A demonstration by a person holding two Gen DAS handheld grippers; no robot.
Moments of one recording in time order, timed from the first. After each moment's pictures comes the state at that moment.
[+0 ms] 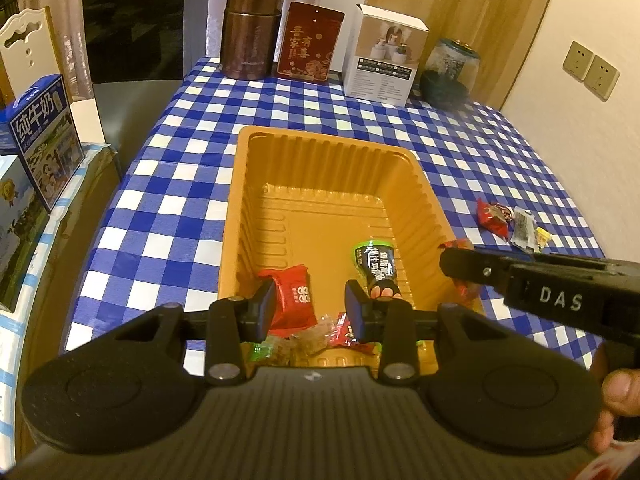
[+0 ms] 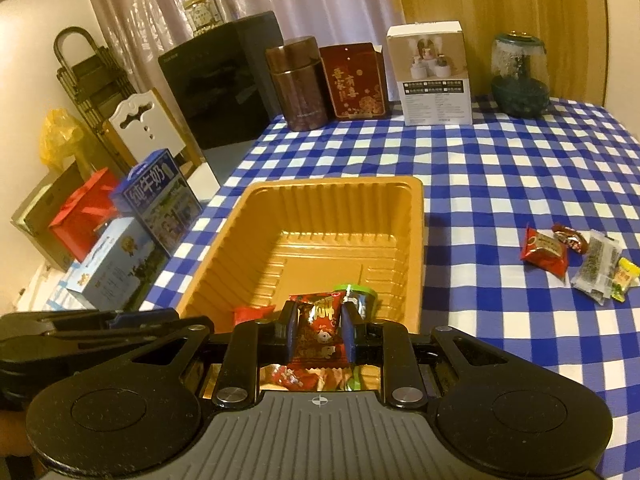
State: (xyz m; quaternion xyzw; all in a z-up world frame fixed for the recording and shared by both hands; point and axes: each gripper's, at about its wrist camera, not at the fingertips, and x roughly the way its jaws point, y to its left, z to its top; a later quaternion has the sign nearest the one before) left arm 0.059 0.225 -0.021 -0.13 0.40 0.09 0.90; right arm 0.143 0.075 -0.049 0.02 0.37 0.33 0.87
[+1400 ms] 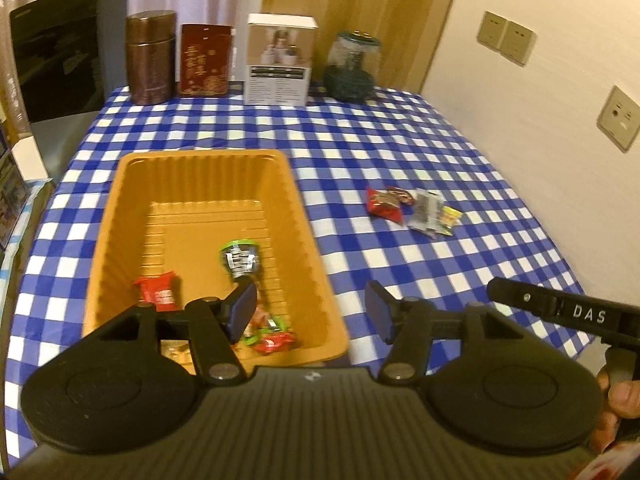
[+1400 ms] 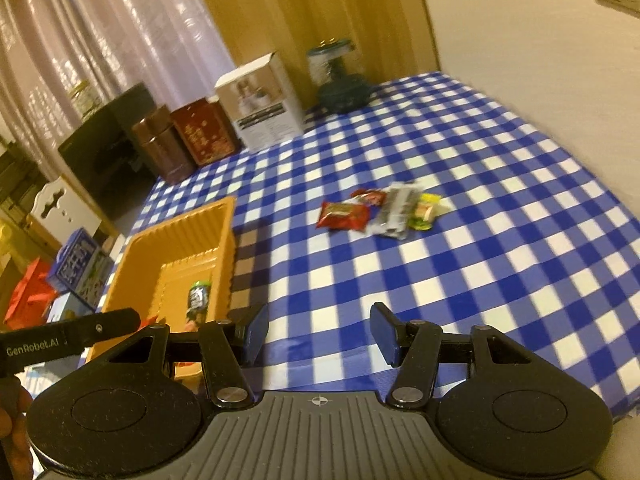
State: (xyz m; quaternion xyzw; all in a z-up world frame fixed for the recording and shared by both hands) left arm 0.068 0.114 0.011 -0.10 0.39 0.00 0.91; right arm 0.104 -0.108 -0.033 0.13 0.37 0.18 0.90
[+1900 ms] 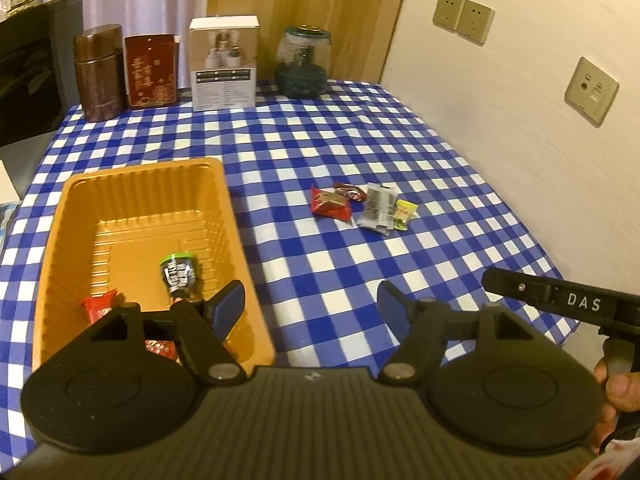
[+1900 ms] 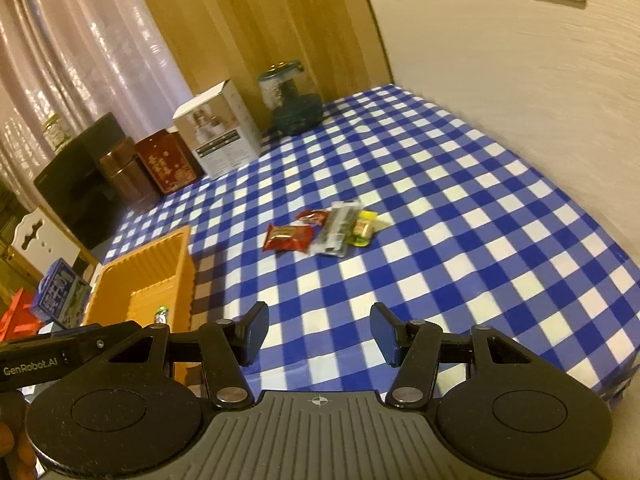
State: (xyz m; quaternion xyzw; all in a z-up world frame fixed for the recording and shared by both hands) left arm 0.088 0.062 0.014 -0.07 0.40 -0.04 0.92; right arm 0.106 -0.158 -0.029 0.15 0.36 0.14 0.91
